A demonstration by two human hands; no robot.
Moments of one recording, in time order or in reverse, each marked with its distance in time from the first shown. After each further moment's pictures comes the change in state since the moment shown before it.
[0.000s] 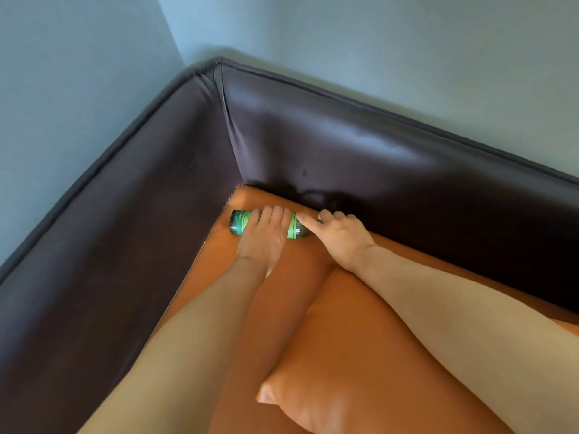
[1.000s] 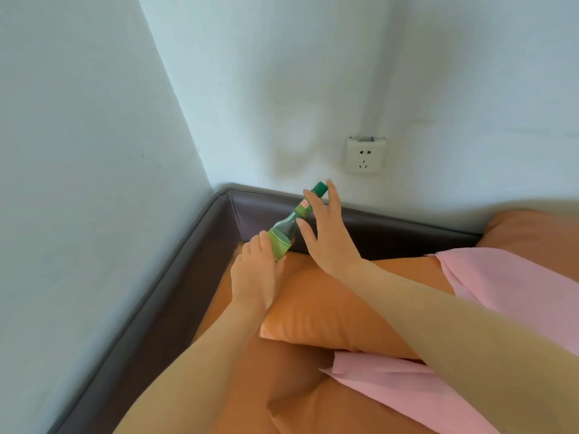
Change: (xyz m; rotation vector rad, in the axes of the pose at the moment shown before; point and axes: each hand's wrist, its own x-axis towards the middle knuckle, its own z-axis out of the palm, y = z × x) left_hand -0.224 0.030 -0.315 -0.342 0.601 -0.244; right_hand -0.291 -0.043 -0.261 0.822 0.743 0.254
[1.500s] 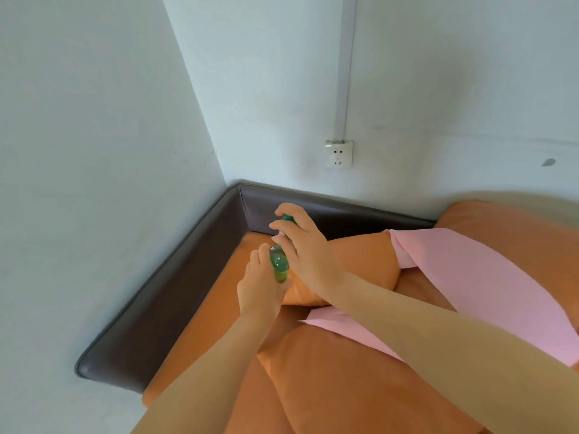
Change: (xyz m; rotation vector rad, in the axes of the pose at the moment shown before) left_hand -0.127 0.117 -0.121 -0.281 -0.202 -0.403; right_hand -0.155 -0.059 -0.094 0.050 0.088 -0.492
